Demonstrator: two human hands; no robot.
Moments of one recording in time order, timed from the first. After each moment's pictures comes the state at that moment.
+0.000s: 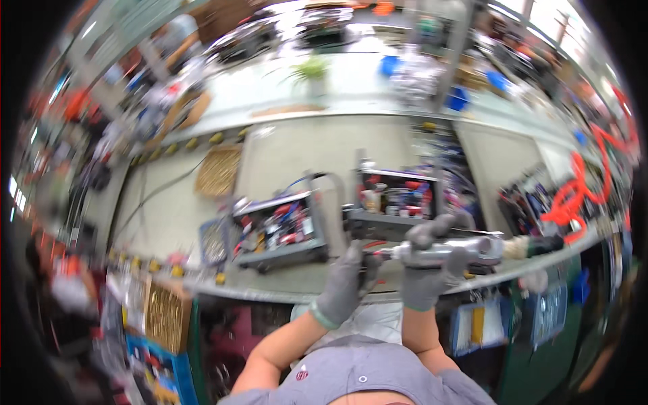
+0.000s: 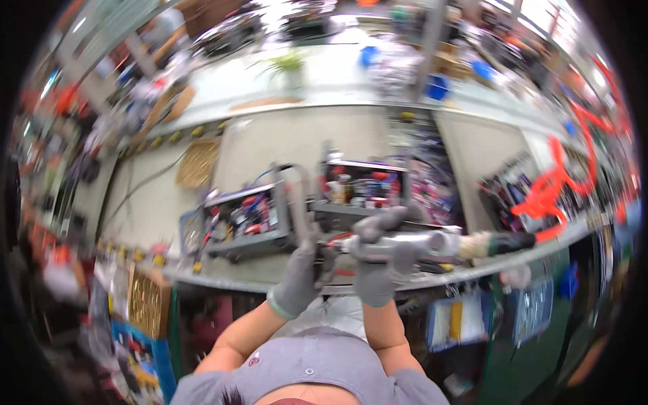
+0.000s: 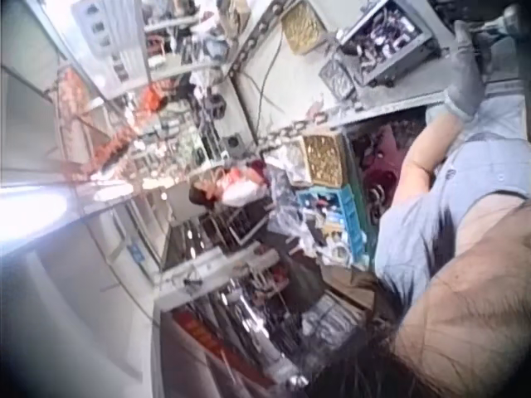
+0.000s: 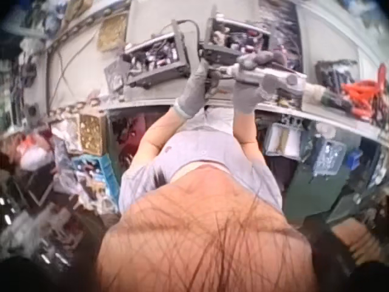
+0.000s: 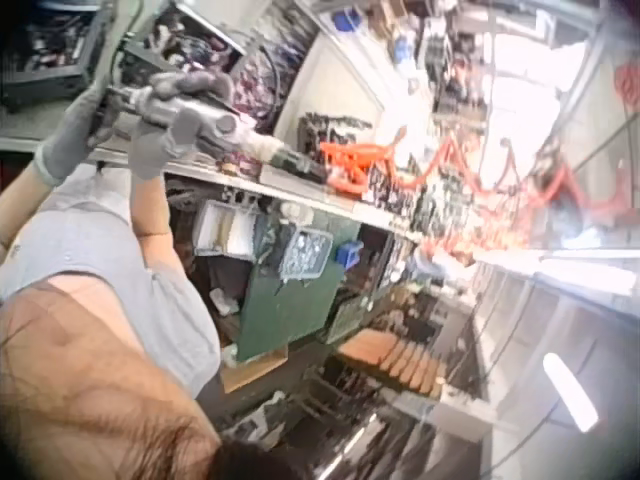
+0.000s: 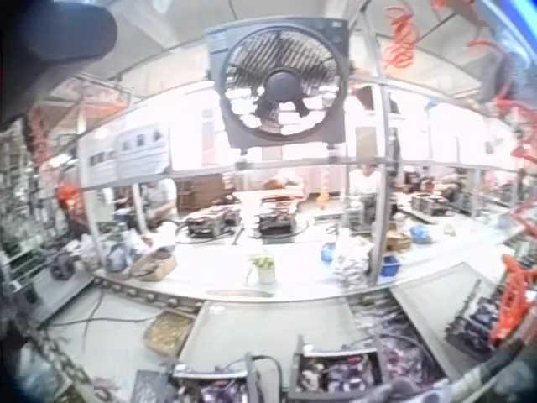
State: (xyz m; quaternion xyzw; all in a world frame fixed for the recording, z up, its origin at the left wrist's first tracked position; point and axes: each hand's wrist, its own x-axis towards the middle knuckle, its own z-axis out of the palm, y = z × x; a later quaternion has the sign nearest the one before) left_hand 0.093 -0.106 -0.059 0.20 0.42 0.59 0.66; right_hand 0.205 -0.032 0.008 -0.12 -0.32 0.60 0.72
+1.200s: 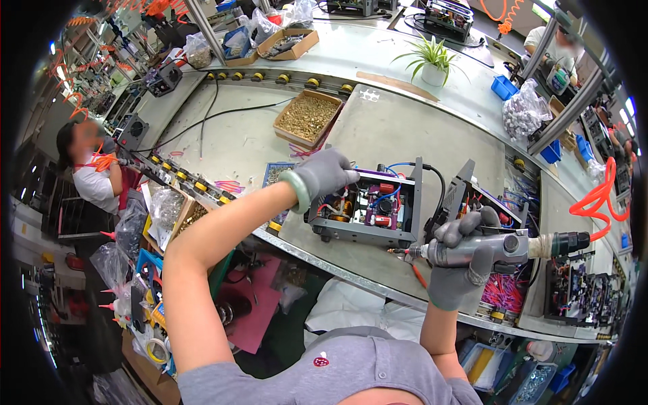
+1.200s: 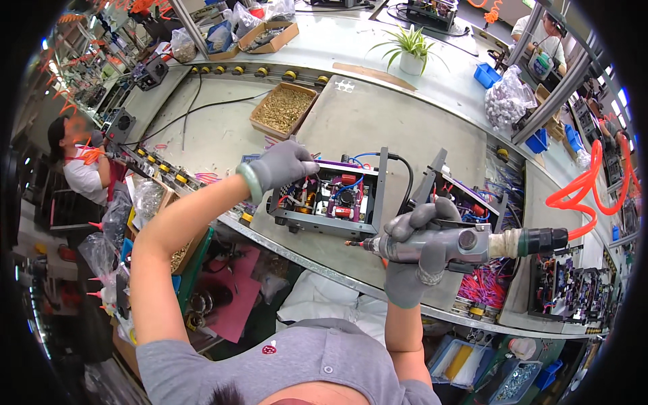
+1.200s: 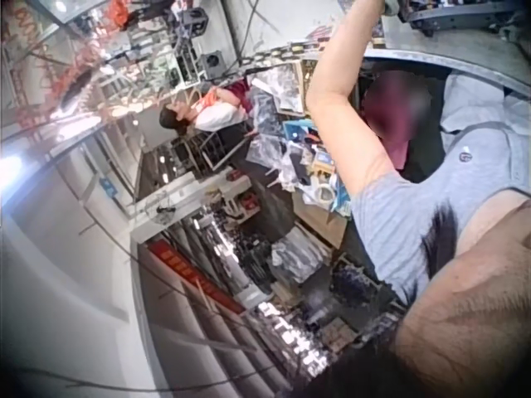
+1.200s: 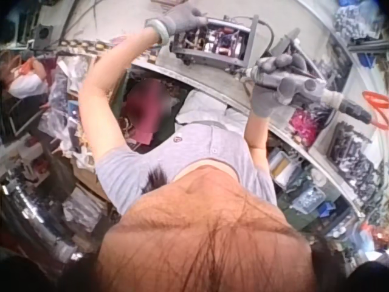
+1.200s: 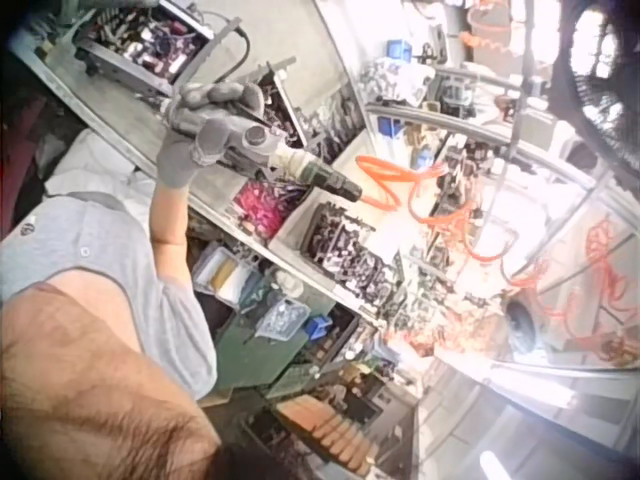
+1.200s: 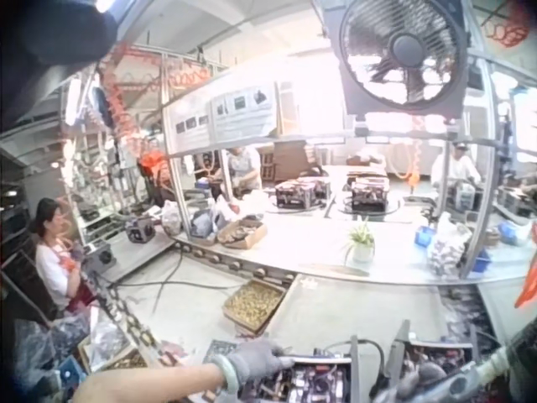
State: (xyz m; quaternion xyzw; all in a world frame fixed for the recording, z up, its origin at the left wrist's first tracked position) left_hand -0.157 -0.099 -0.010 0.45 0.83 0.17 0.30; right_hand 0.119 -0.045 0.001 -0.08 -0.39 0.72 0.57
